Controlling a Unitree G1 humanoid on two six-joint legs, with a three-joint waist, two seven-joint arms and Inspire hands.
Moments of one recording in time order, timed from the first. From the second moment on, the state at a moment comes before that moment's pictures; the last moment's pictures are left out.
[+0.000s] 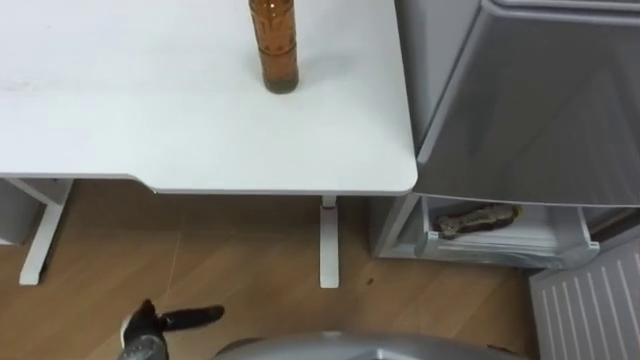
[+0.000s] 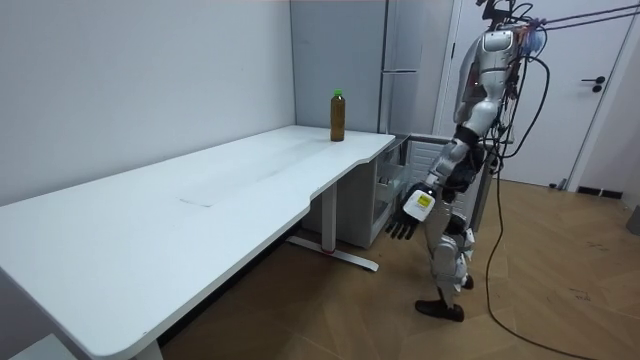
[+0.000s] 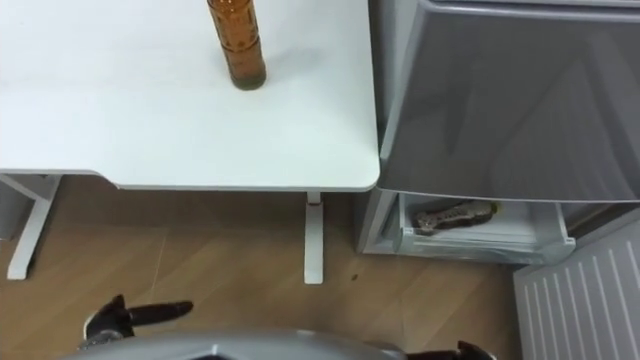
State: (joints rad) left arm 0.13 0.18 0.17 0.94 -0.29 0.01 0.22; right arm 0.10 -0.24 -0.03 1.27 0.13 0.04 -0.04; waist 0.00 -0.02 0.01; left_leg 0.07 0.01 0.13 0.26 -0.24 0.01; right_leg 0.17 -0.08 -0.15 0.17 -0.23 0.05
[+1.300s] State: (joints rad) left arm 0.15 0.18 0.18 -0.09 -0.17 -0.23 0.55; right arm 0.12 -0.24 -0.07 1.30 0.07 -0.04 0.05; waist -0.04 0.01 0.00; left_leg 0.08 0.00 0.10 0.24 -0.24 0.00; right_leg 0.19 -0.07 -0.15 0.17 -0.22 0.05
